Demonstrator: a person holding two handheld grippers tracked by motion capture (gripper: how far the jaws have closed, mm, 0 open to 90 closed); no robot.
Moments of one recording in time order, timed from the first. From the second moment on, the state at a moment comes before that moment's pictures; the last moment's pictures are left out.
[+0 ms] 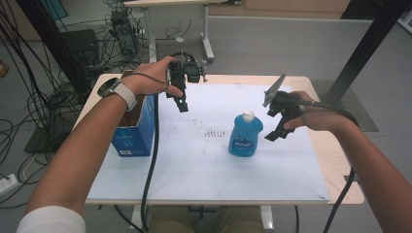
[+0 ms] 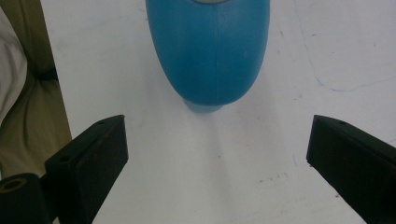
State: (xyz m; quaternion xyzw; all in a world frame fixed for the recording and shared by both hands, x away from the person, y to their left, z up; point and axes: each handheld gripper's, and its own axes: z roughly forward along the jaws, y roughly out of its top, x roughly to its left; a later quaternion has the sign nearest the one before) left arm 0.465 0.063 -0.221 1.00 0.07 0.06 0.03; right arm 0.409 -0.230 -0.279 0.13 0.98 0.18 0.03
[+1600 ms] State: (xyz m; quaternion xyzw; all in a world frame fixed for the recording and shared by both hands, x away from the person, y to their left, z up) left arm 0.466 0.063 -0.227 1.00 0.07 0.06 0.03; right arm 0.410 -0.234 -0.311 0.13 0.96 0.25 0.02
